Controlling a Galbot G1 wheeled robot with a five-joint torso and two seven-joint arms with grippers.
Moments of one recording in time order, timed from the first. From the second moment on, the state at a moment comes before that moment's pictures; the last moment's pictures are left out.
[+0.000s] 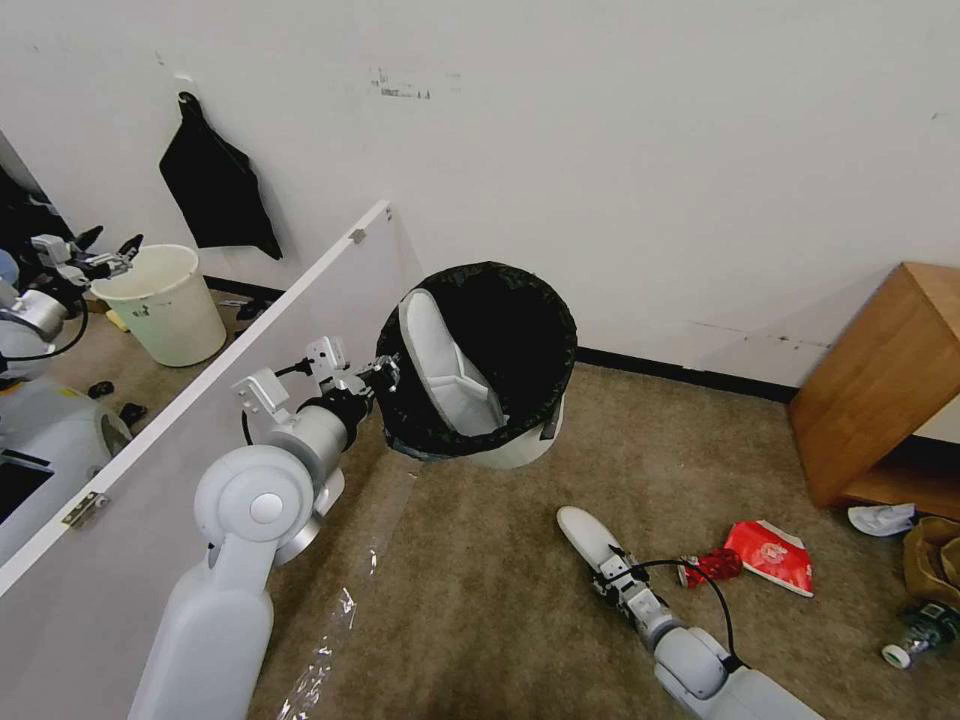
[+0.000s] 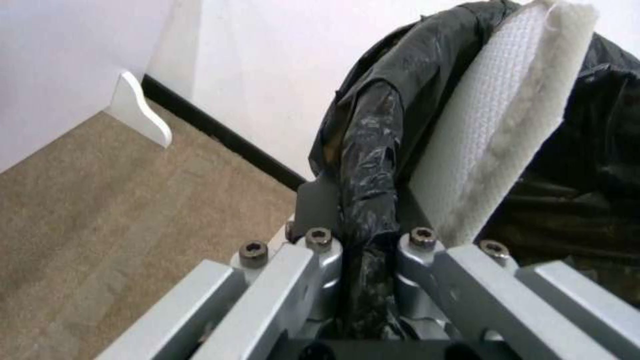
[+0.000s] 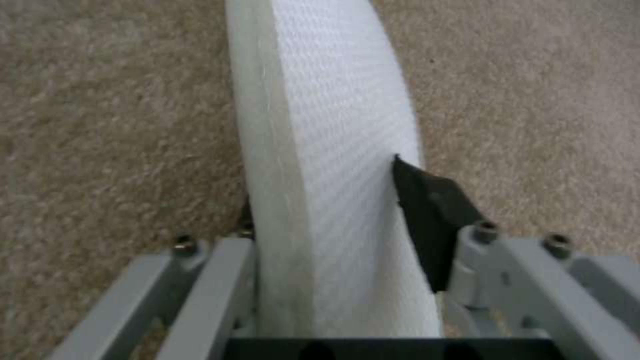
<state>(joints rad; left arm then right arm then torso) 0.99 -1.29 -0.41 -2.14 -1.13 0.61 -0.48 -1.06 1.01 -0.14 1.21 0.16 -0.05 0.18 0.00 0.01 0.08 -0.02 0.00</state>
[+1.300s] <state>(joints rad) 1.00 -1.28 -0.41 -2.13 -1.15 0.62 -0.51 -1.08 0.90 0.34 1.58 0.41 -0.04 0.17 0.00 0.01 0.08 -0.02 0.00</state>
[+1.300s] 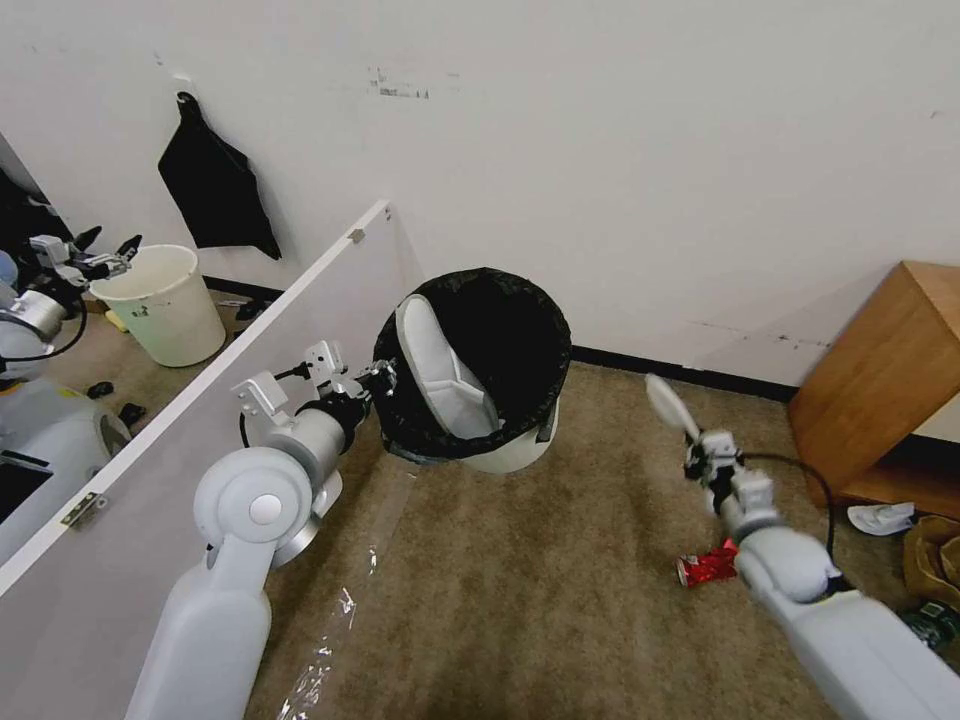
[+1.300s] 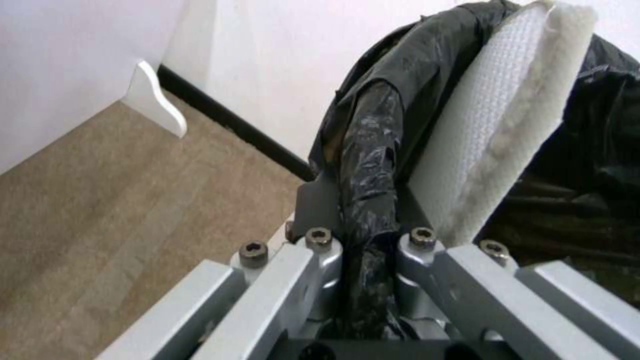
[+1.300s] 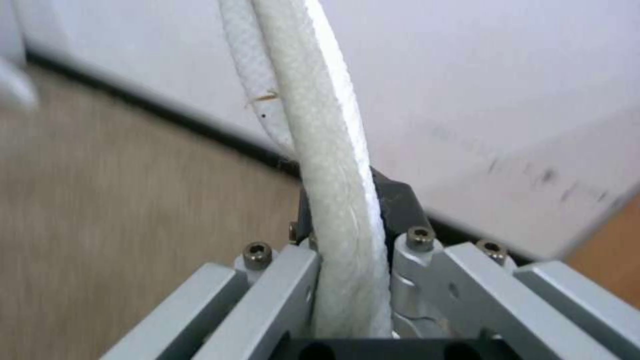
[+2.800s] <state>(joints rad) 0.99 -1.26 -0.32 -2.10 -1.22 0.67 -0.63 -1.05 0.86 0.48 2.07 0.86 0.20 -0.30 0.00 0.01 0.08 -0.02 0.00</state>
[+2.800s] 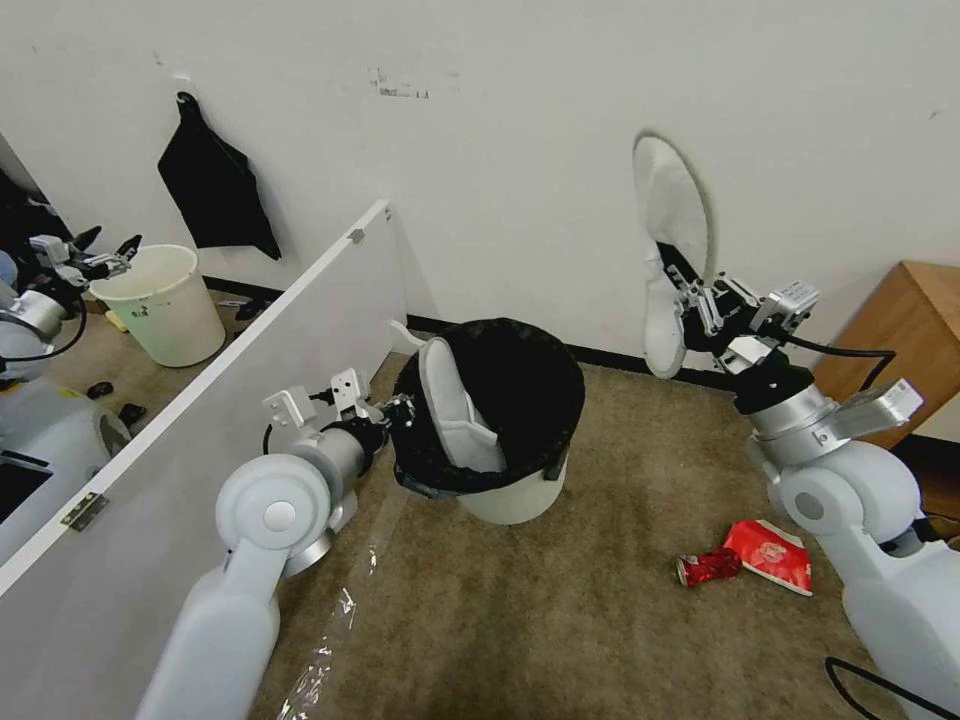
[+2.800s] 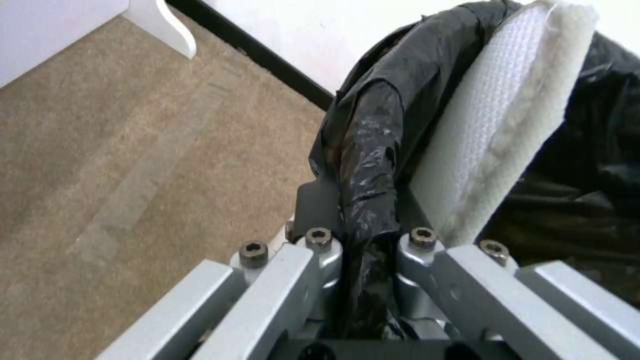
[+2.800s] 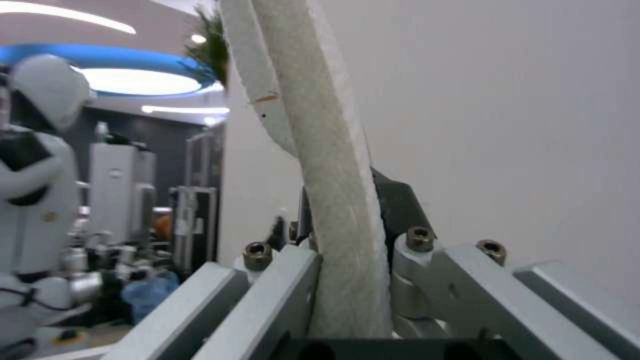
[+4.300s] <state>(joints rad) 0.82 -1.29 -0.10 -1.96 -1.20 0.65 -0.59 -1.05 0.83 0.34 2.03 0.85 0.23 -0.41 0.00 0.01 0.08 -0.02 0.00</state>
